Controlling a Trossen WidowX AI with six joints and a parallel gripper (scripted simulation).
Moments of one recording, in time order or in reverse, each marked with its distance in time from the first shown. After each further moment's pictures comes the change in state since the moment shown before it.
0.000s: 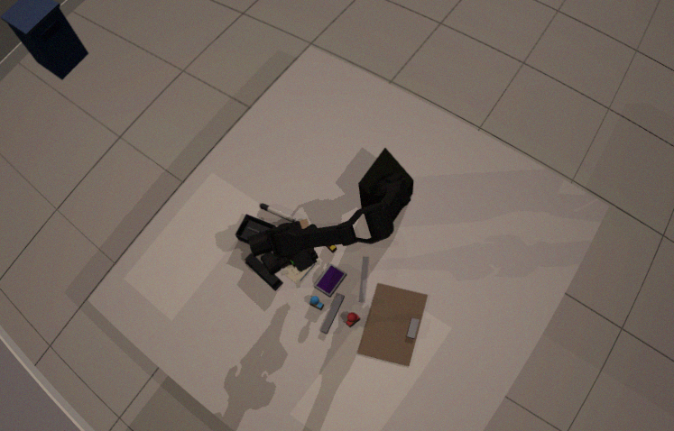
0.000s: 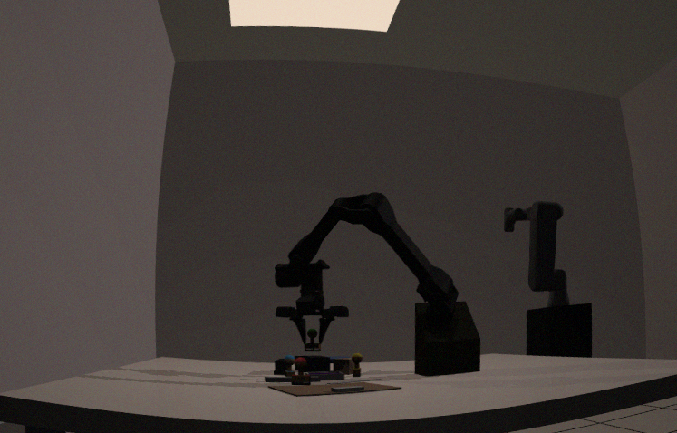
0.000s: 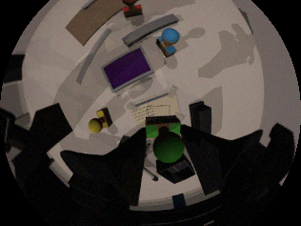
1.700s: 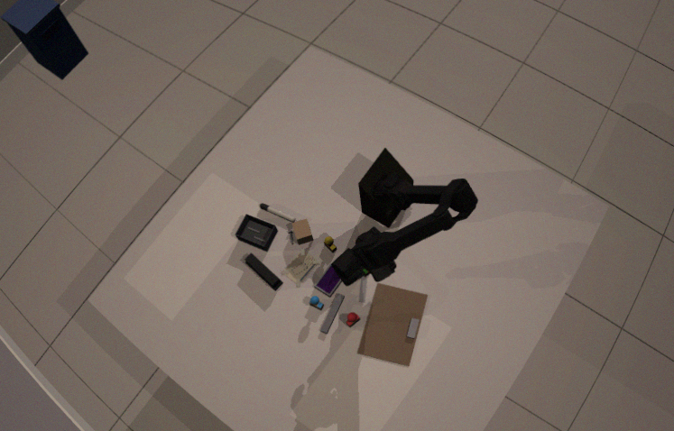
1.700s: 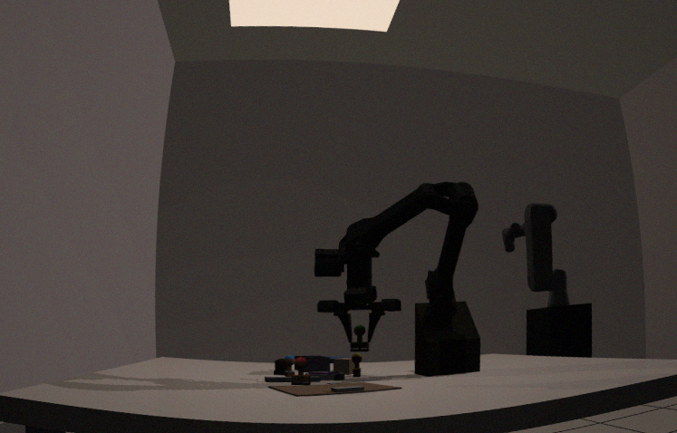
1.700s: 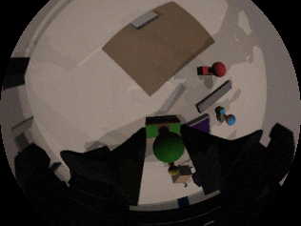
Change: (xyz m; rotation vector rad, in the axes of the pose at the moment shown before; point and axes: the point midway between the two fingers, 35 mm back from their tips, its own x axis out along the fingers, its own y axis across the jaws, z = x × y) arm -0.006 0.157 0.152 -0.001 0.004 0.003
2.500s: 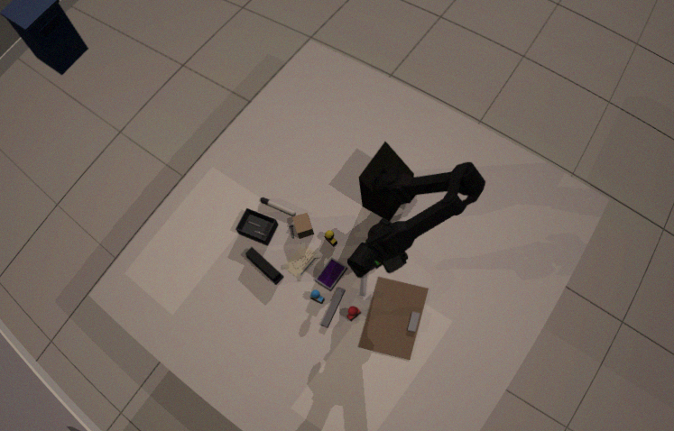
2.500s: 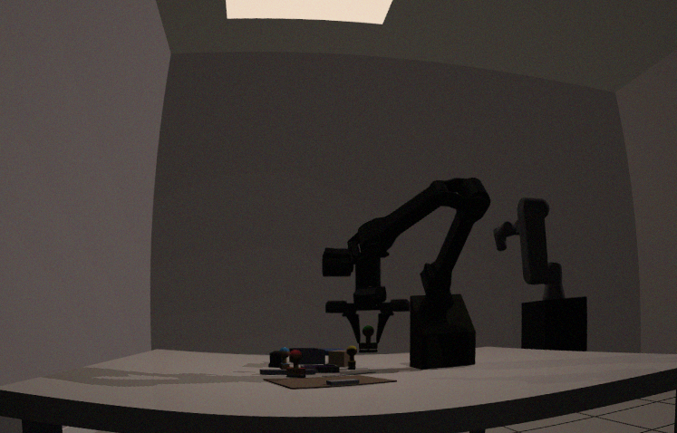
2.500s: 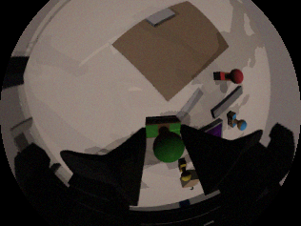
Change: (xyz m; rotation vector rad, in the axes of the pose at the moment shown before) arm 0.020 0.033 0.008 -0.004 -0.008 0.004
